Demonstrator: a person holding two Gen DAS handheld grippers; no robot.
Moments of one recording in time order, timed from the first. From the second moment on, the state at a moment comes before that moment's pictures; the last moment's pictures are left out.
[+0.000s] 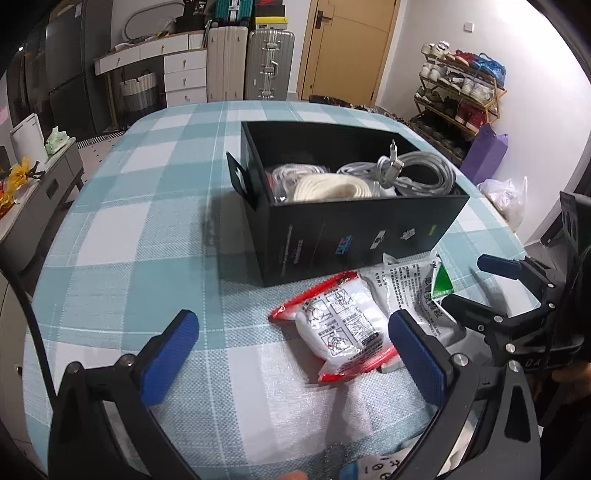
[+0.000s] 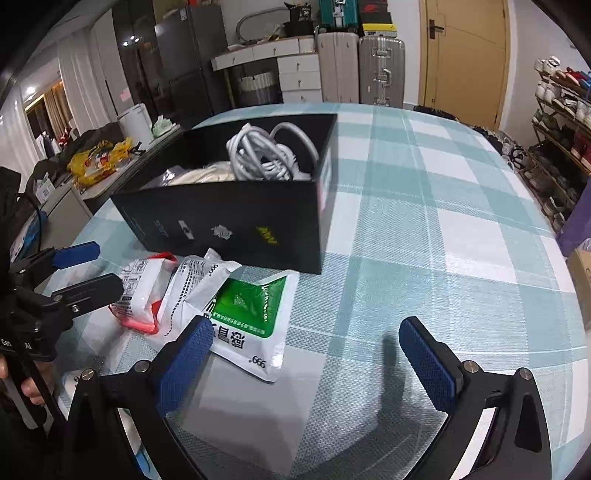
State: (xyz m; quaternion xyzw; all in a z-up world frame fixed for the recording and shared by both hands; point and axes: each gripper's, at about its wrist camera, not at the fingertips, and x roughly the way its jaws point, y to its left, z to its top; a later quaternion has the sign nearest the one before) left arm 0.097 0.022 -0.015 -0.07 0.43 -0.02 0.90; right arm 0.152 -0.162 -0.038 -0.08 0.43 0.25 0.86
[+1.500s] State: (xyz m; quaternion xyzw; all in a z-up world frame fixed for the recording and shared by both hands) left arm 0.096 0.017 -0.026 -0.03 0.46 -0.03 0.89; right arm 0.157 -0.109 -0.051 -0.13 0.44 0.26 0.85
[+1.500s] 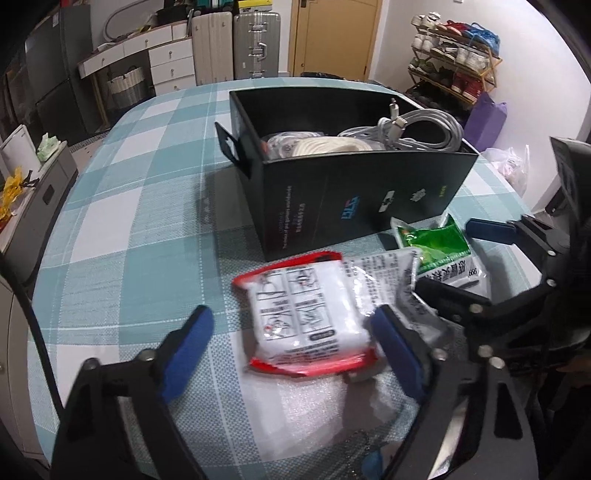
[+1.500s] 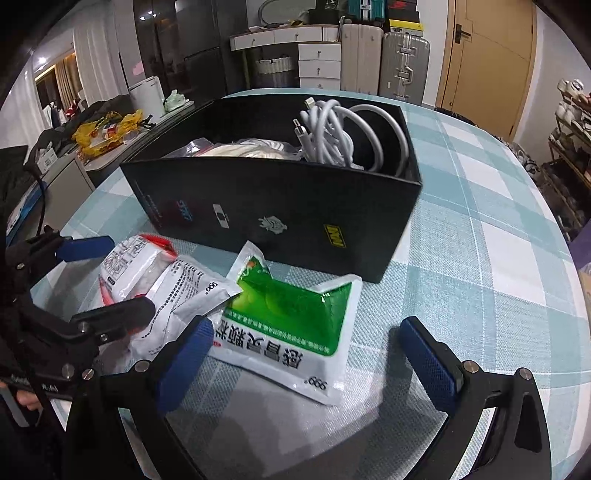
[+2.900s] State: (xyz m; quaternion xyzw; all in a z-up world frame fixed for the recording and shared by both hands) left arm 0.086 0.033 0.002 -0.07 0.41 -0.05 0.91; right arm 0.155 -0.132 -0.047 -0.13 0.41 0.27 0.86
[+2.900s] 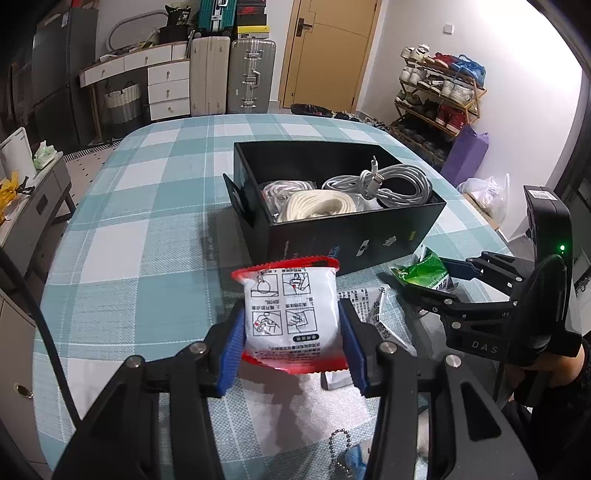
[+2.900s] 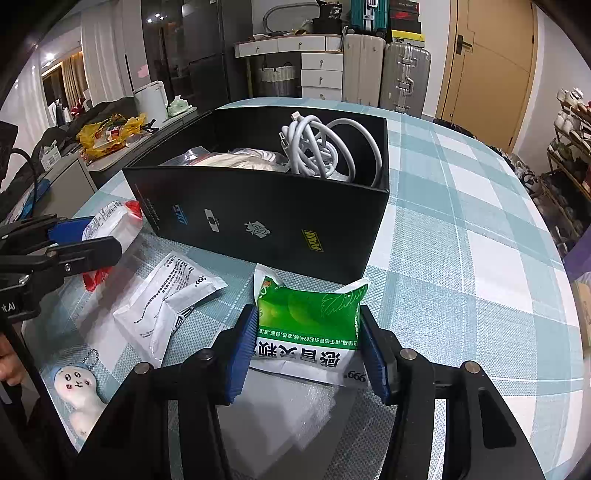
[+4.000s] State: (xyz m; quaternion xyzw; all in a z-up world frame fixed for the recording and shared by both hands) left arm 0.073 0.040 0.039 -0.07 0.34 -0.03 0.94; right arm 0.110 -0.151 0.039 -0.08 0.29 0.33 0.89
